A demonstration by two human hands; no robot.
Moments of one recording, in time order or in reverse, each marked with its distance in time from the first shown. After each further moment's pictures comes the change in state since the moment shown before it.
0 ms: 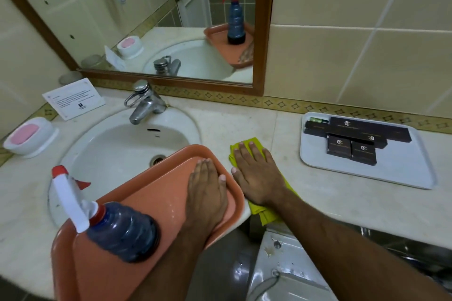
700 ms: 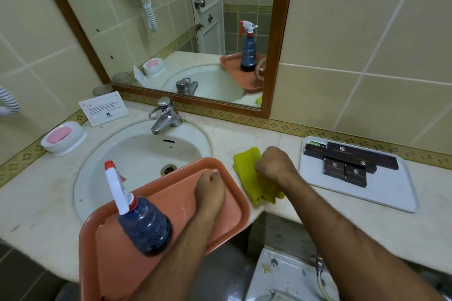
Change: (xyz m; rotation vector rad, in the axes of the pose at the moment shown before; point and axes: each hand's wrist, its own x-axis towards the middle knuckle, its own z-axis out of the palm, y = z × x) left_hand 0.009 0.025 -0.054 -0.935 0.073 -0.584; right_hand 0.003 -0.029 -0.125 0.448 -0.061 0.575
